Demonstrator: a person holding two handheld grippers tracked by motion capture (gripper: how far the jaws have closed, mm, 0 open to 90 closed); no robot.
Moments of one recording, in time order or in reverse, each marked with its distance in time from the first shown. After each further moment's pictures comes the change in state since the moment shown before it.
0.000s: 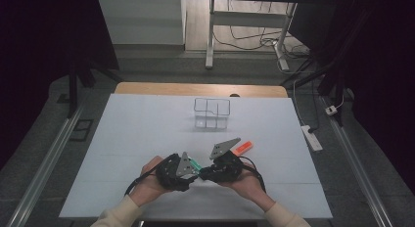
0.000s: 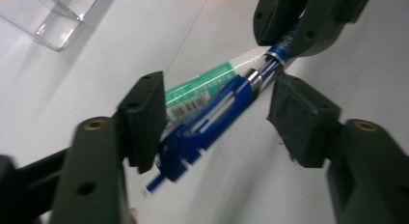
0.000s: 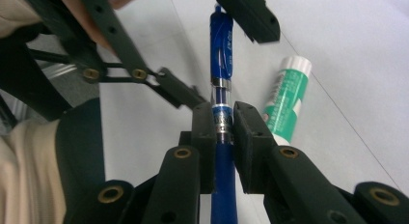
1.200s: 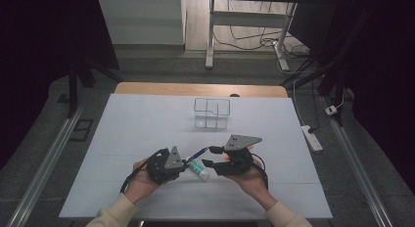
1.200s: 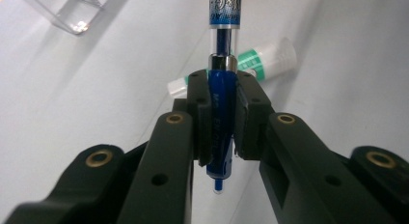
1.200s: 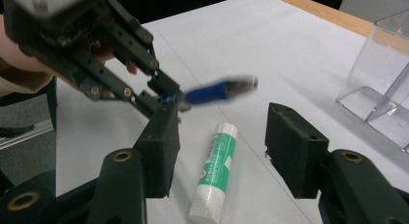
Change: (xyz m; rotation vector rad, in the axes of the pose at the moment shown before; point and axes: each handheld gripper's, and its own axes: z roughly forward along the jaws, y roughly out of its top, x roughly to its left) left arm 0.023 -0.016 -0.013 -0.039 -0.012 -0.096; right arm -0.006 -0.003 -0.028 -0.304 -0.193 0.000
